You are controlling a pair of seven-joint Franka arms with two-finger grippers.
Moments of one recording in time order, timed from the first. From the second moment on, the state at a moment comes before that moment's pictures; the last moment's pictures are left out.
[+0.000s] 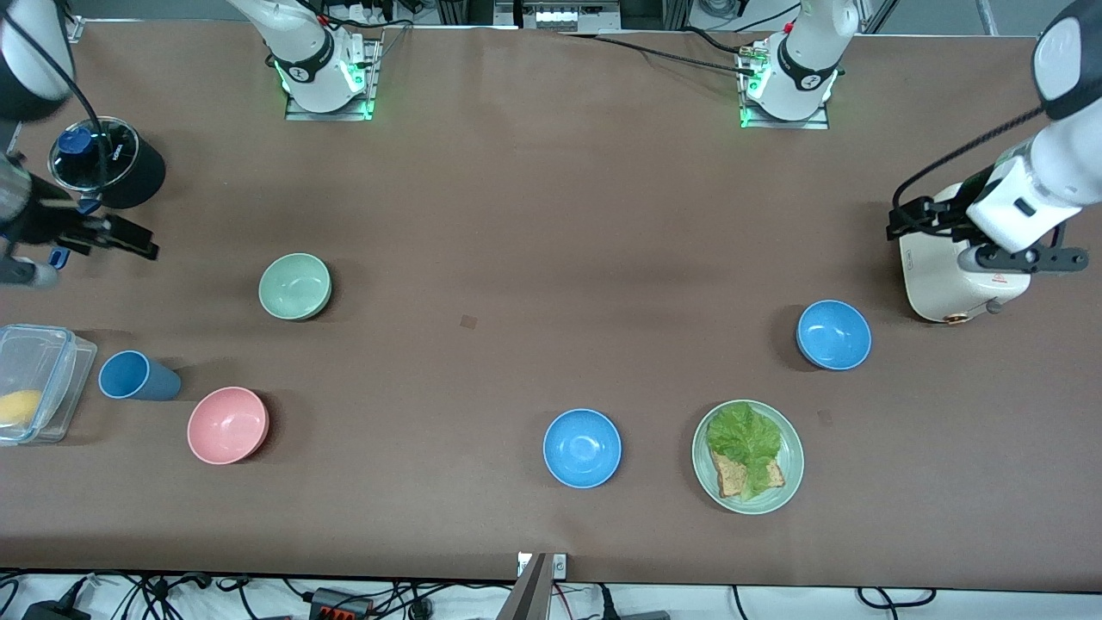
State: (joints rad) left arm 0.15 0.02 -0.13 -1.84 -0.04 1.70 0.02; right arm -0.04 0.13 -0.04 -1.72 -0.01 1.73 -0.02
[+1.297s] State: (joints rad) left arm 0.22 0.18 -0.14 -1.72 -0.04 1.64 0.08; right arm -0.05 0.60 -0.04 -1.75 0.01 1.84 -0.02
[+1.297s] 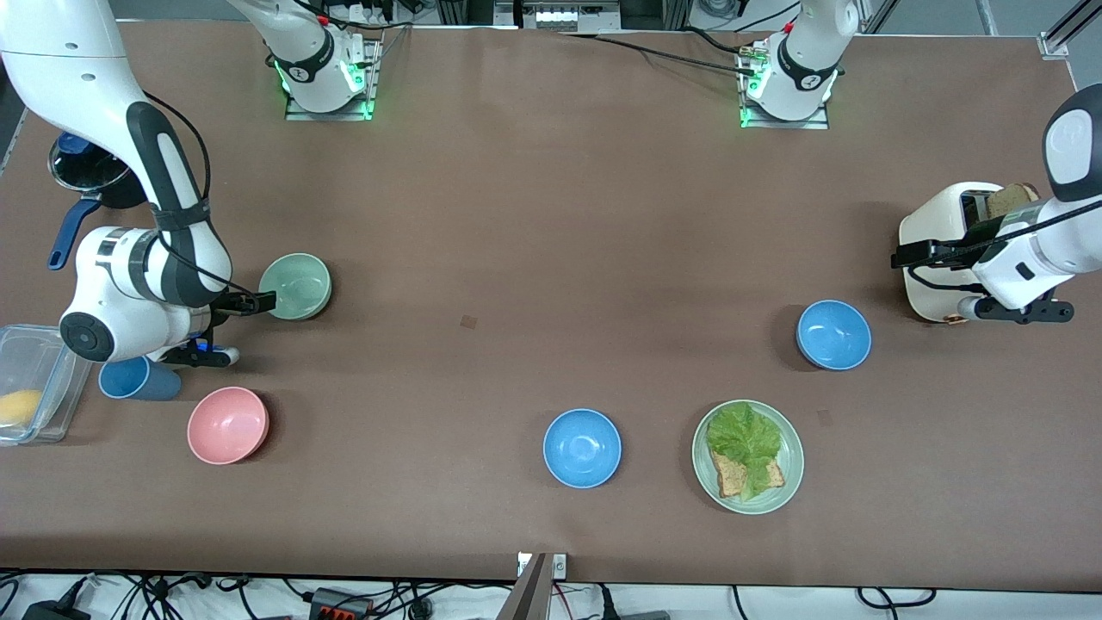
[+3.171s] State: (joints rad) left arm 0.23 0.46 -0.14 -1.84 -0.04 2.13 0.14; right arm 0.31 0.63 0.19 -1.55 0.26 1.86 0.35
